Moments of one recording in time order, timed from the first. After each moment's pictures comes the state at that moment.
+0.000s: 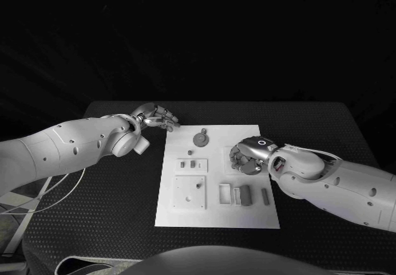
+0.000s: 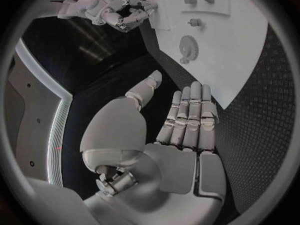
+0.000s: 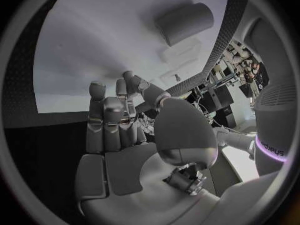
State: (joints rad) left arm 1.18 -0.82 -0.13 1.17 -0.50 -0.19 0.19; left_hand 1.10 -0.12 0.48 -0.28 0.05 0.81 0.20 0.30 0.49 0.98 0.17 0.22 0.19 0.88 0.11 0.60 0.39 0.04 0.89 0.02 0.06 0.80; right arm 1.14 -0.64 -0.19 1.39 -1.72 -0.28 -0.07; right_hand 1.16 -0.03 0.62 -0.29 0.12 1.01 0.12 0.31 0.52 1.27 0.05 0.14 0.26 1.29 -0.05 1.22 0.88 0.22 1.19 0.00 0.67 1.31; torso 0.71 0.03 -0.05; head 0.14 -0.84
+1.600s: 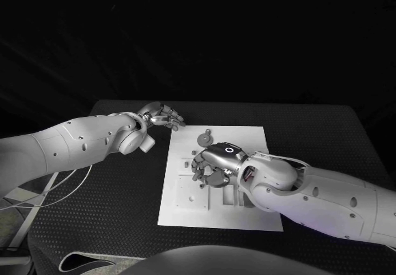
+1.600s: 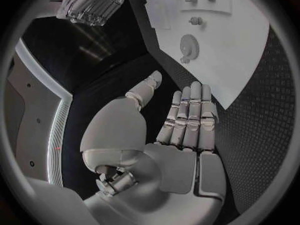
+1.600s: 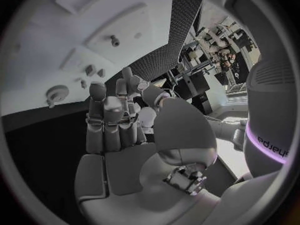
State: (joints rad) left arm 1.18 -0.82 -0.13 1.16 -0.50 -0.19 0.19; left_hand 1.10 -0.12 0.48 -0.28 0.05 0.81 0.20 0.30 0.49 0.98 0.17 0.22 0.19 0.88 0.11 0.60 0.40 0.04 0.89 0.02 0.06 0.80; right arm 1.13 -0.50 -0.18 1.55 -1.66 -0.30 -0.05; right_hand 1.16 -0.03 0.63 -0.29 0.12 1.01 0.12 0.31 0.52 1.28 0.05 0.14 0.27 1.29 -0.06 1.22 0.88 0.22 1.19 0.00 0.67 1.31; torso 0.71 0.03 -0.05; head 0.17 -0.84
